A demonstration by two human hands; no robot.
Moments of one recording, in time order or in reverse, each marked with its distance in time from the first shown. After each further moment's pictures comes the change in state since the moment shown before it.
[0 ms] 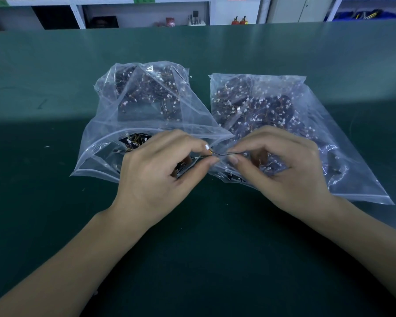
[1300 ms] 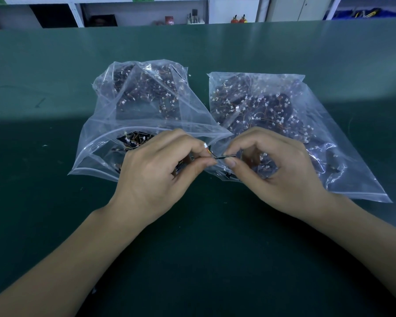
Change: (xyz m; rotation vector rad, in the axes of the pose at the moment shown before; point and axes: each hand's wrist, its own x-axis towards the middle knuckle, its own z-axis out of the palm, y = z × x) left_hand 0.000 -0.003 -0.001 -0.004 -0.077 0.018; right_hand -0.001 -0.002 0.000 0.016 -0.106 0.033
